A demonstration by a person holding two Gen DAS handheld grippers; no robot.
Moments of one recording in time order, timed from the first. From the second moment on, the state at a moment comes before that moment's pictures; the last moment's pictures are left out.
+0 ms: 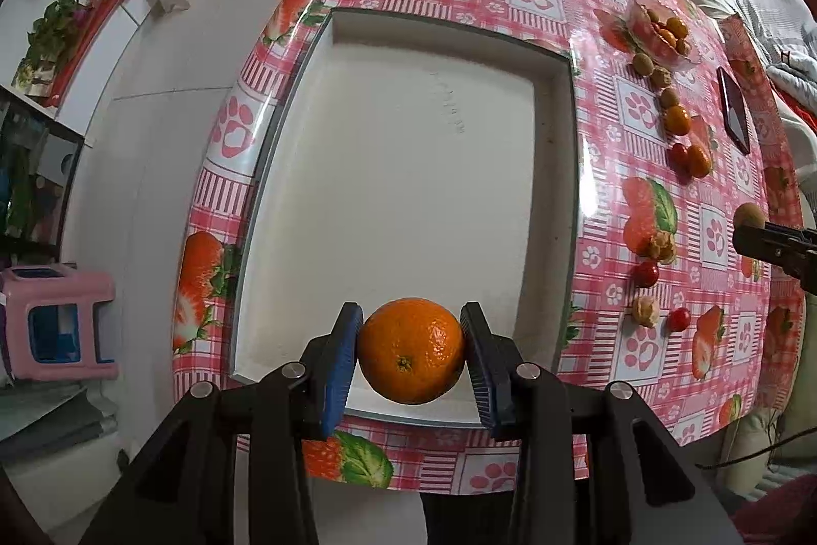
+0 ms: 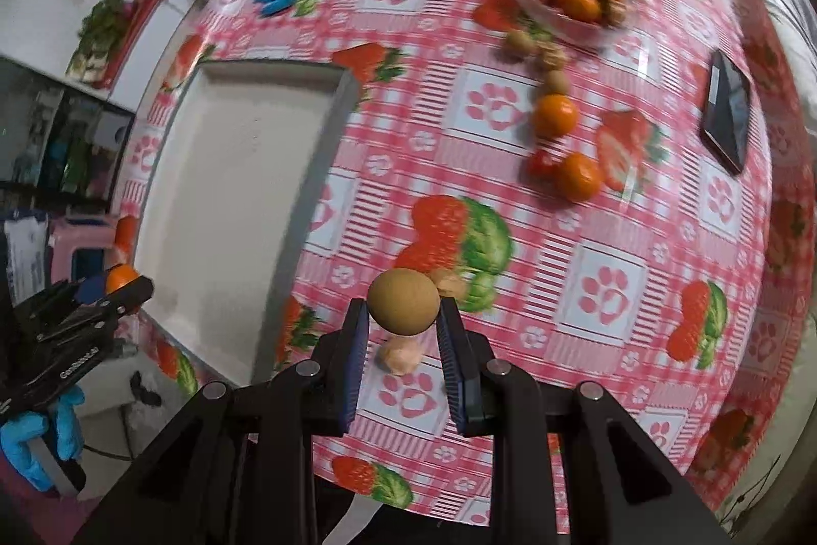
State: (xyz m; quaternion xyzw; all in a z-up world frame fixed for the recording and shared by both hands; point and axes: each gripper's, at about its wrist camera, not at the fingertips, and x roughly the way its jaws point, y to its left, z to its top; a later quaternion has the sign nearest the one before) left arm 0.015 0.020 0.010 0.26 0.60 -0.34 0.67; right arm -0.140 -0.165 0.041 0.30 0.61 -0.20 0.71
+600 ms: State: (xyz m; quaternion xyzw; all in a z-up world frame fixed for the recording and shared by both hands) left arm 0.031 0.021 -0.030 0.29 0.61 -0.34 0.65; right arm -0.042 -0.083 -0.012 0.26 0.67 -0.09 0.69
